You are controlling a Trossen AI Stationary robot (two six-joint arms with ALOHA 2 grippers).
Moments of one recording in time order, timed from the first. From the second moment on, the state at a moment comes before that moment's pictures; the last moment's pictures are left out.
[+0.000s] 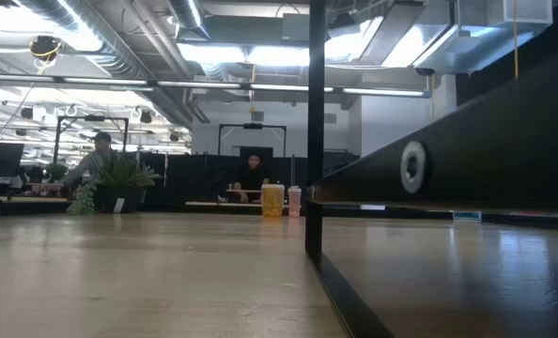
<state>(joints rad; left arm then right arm) -0.35 1.35 1.25 -0.39 0.03 0.08 1.14 1.38 1.24 -1.30 0.36 1.70</state>
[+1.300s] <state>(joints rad) -0.35 1.35 1.25 -0.39 0.03 0.08 0.85 1.38 1.24 -1.18 0.55 1.16</state>
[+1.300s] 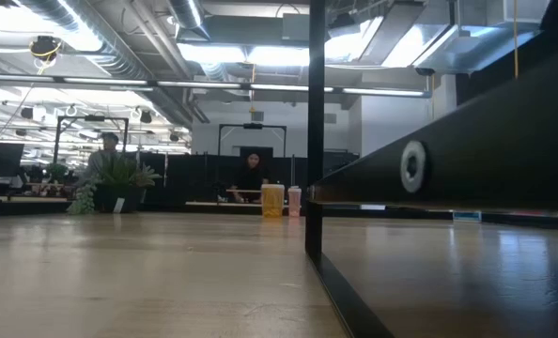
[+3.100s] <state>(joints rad) -0.77 1.73 1.26 -0.50 -0.16 -0.59 0.85 1.38 1.24 -1.18 0.55 1.14</state>
